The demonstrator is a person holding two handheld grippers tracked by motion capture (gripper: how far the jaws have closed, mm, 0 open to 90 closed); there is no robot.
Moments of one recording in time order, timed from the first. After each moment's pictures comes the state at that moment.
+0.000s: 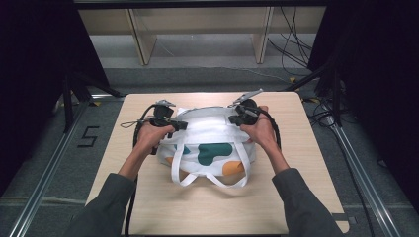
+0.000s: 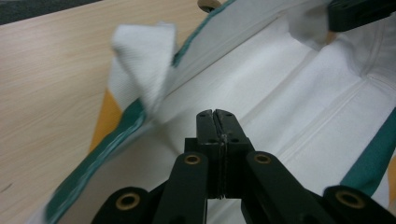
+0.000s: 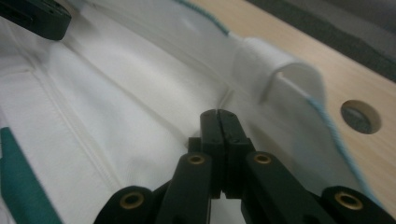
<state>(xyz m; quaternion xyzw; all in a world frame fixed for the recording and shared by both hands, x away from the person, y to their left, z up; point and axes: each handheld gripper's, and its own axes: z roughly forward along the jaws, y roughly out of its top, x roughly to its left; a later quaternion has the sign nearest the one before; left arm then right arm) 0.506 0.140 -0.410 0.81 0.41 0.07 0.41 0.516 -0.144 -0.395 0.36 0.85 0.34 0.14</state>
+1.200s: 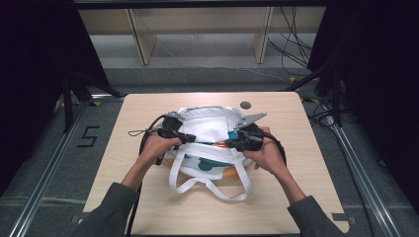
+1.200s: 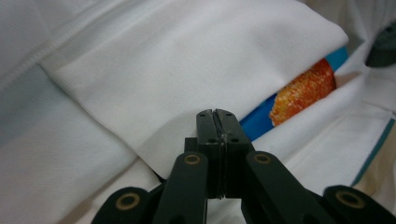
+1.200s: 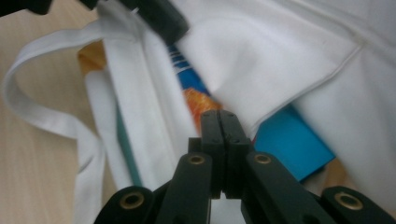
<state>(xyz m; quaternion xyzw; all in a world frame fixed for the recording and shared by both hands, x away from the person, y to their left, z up) 0.478 0.126 -0.430 0.84 0.37 0.03 0.41 0.445 -0.147 -0.403 0.28 0.87 0.39 0.11</state>
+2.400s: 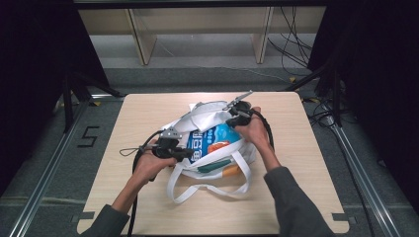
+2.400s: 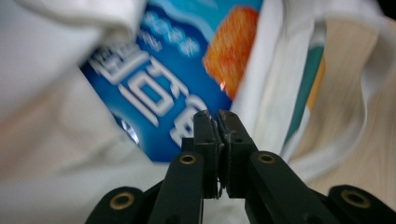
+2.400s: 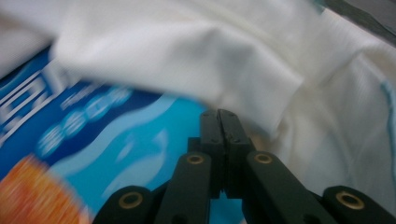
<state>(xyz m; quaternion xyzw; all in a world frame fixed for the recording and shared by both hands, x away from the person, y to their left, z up) 0.429 0.130 -0.420 0.84 0.32 0.08 0.43 0.524 -0.138 -0.414 0.36 0.87 0.31 0.14</state>
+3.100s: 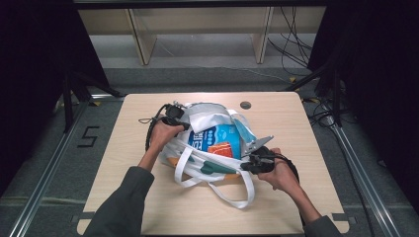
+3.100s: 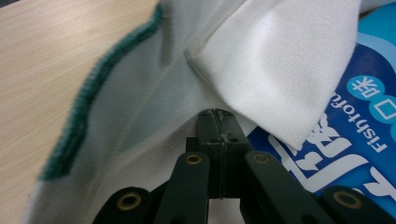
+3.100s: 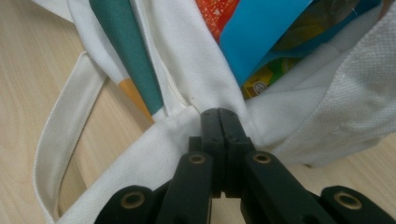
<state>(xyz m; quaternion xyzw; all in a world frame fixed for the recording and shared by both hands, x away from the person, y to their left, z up) 0.538 0.126 -0.441 0.83 0.44 0.13 0.32 0.412 -0.190 -0.462 0.29 0.90 0.30 0.07</state>
